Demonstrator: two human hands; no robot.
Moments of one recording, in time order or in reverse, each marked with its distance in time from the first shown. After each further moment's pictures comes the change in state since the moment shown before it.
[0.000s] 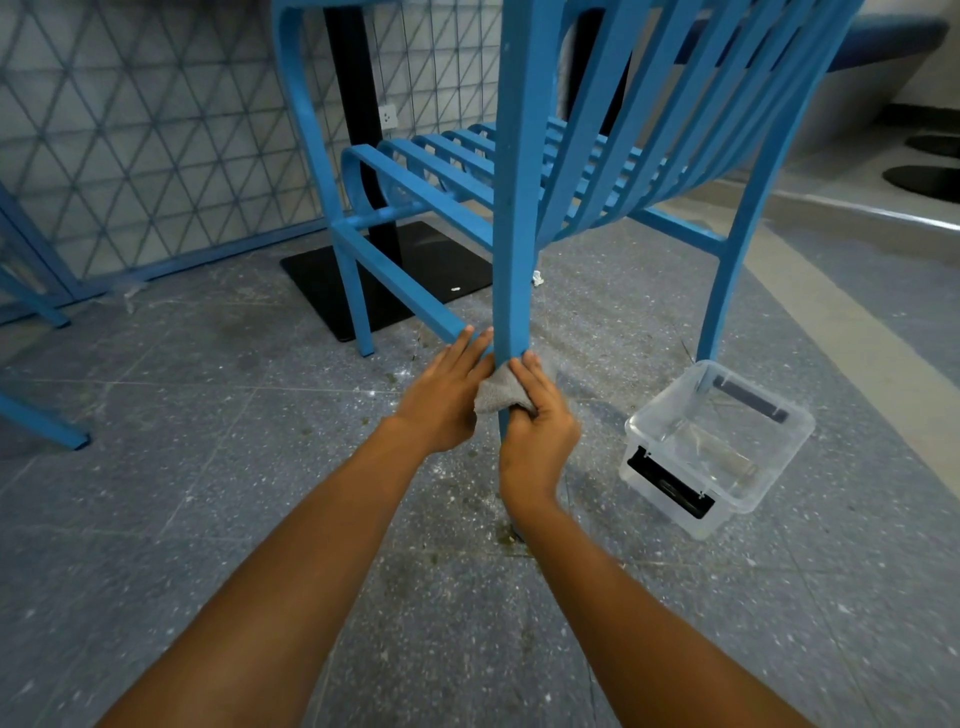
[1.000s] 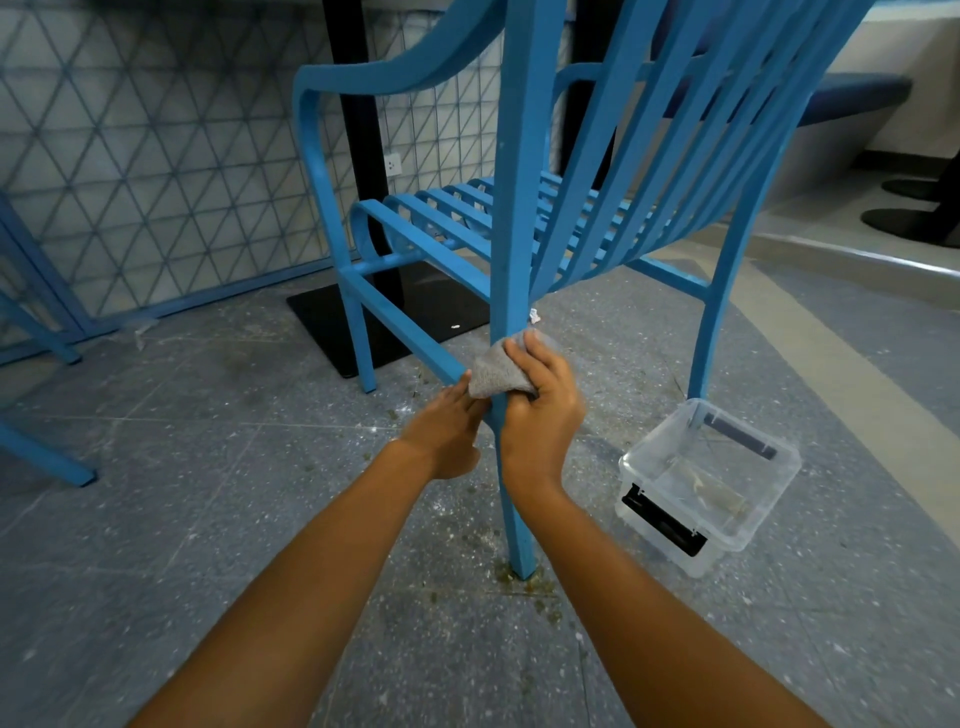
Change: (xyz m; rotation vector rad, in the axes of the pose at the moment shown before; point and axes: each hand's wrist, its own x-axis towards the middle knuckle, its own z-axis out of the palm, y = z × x) left_hand 0.009 0.006 -0.026 -0.008 -0.205 -0.092; right_hand 0.031 -0.059 0.000 0.032 -0.022 -0.133
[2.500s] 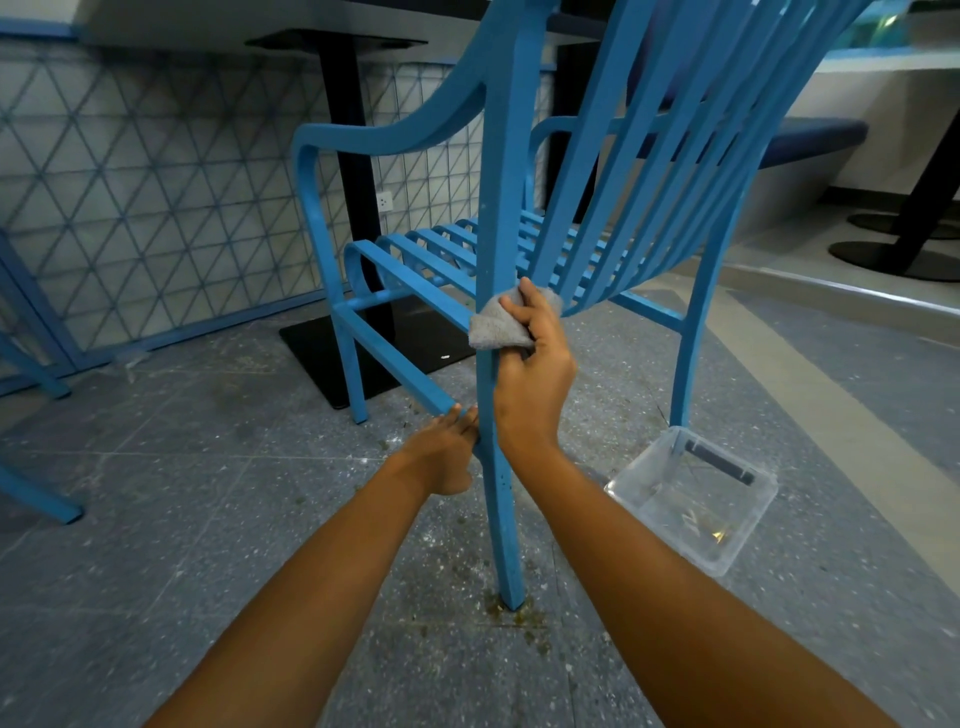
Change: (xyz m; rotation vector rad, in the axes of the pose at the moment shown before) left_hand 0.004 0.009 -0.022 0.060 -0.131 0.017; right_hand 0.041 -0.057 0.000 0.175 -0.034 -0.090
